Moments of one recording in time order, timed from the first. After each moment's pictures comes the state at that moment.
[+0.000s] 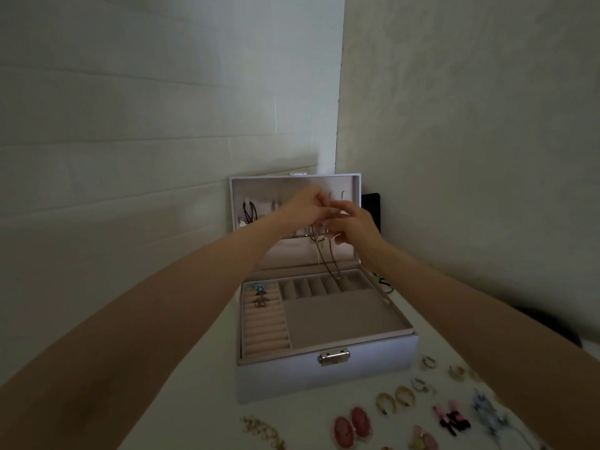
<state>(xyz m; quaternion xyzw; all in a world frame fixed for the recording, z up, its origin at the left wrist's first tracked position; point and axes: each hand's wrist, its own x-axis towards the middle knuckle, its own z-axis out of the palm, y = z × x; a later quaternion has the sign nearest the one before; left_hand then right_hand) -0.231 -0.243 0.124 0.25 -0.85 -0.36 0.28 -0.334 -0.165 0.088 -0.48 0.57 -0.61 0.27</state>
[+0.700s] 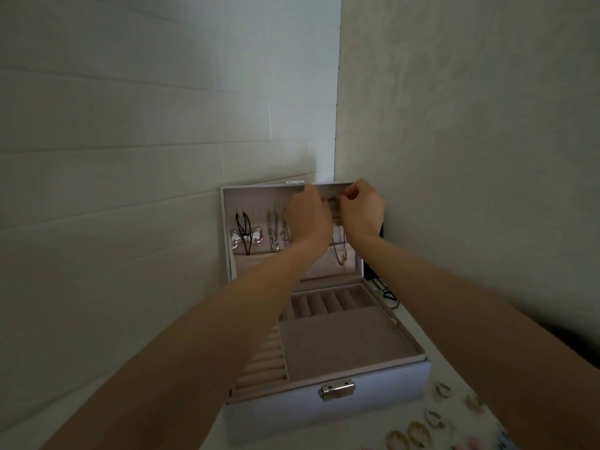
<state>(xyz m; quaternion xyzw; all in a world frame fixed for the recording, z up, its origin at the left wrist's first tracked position) -0.283 -0.253 0.104 0.43 -0.76 -0.09 0.49 -0.360 -0.227 0.101 -0.40 0.67 -0.62 -0.09</state>
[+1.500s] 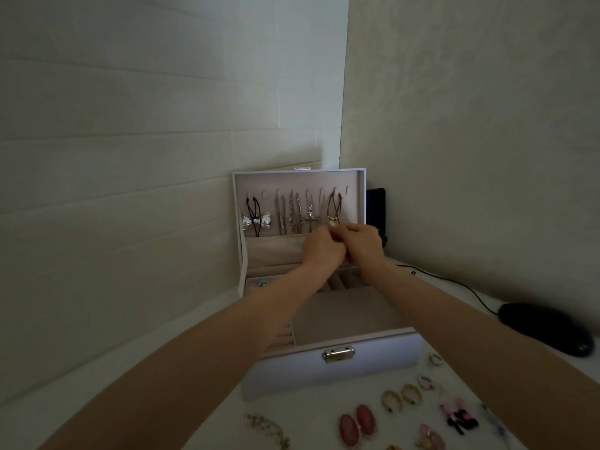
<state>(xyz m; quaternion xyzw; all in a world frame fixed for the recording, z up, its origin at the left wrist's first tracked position) -0.260 -0.210 0.051 0.40 -0.77 -0.35 0.36 -0.339 -0.185 0.044 -0.38 0.65 -0.64 0.19</state>
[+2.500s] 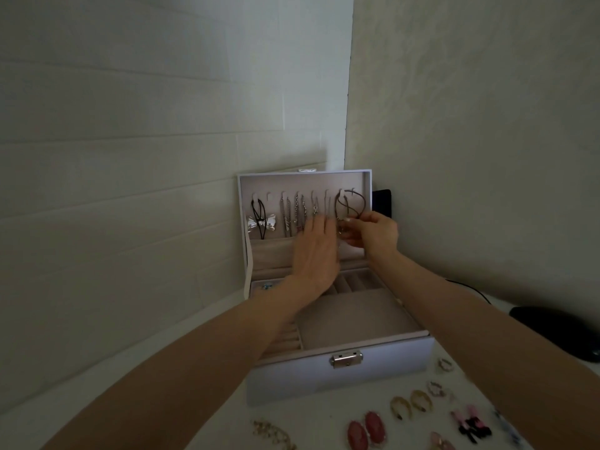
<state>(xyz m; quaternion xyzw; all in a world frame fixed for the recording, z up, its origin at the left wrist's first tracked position) -0.240 -0.224 0.036 0.33 -0.88 0.07 0.33 -0.352 -0.192 0.056 -0.30 0.58 -0.72 0.22</state>
